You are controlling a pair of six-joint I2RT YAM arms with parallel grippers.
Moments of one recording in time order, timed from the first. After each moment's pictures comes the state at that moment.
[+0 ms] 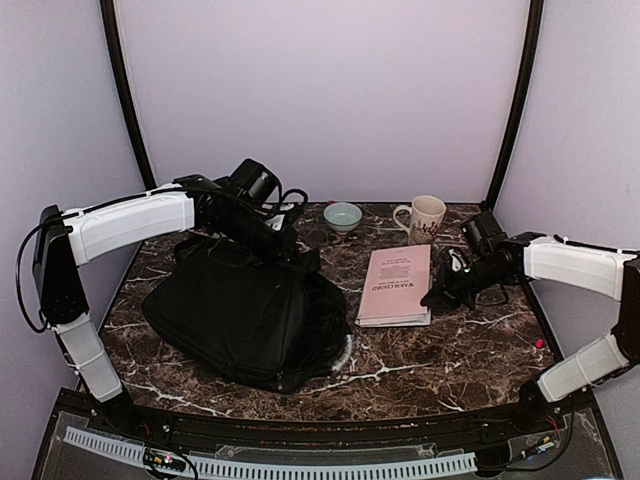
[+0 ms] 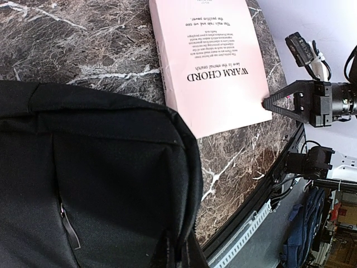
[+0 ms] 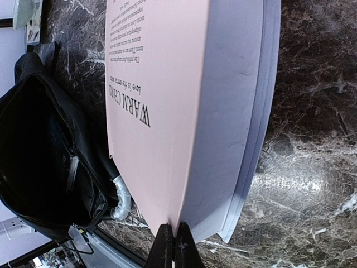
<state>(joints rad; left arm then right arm) -0.72 1.75 1.54 -0.77 0.42 -0.51 0.39 1.36 0.83 -0.56 -0.47 0.69</state>
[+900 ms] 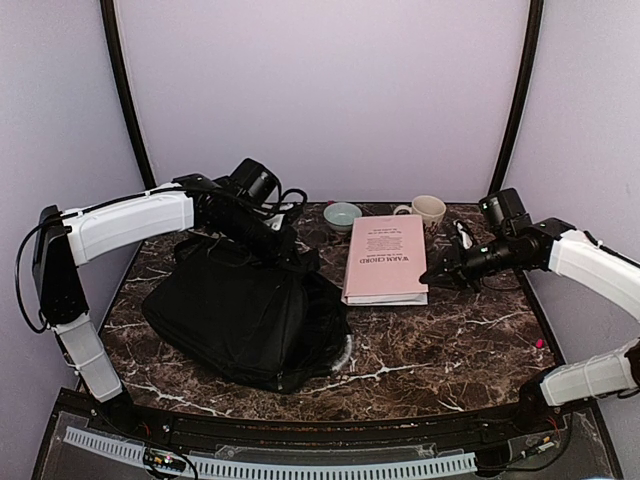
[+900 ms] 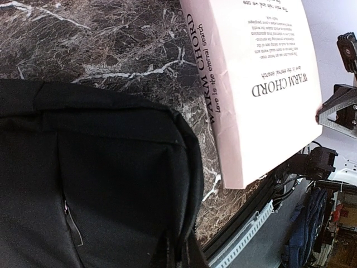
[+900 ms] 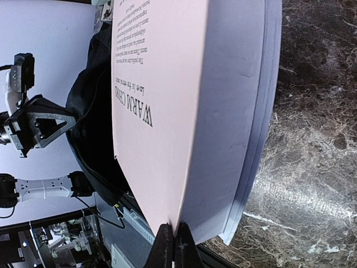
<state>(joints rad) -0.72 1.75 1.54 -0.78 0.41 -0.51 0.39 1.20 0.93 -0.64 -0.65 0.68</state>
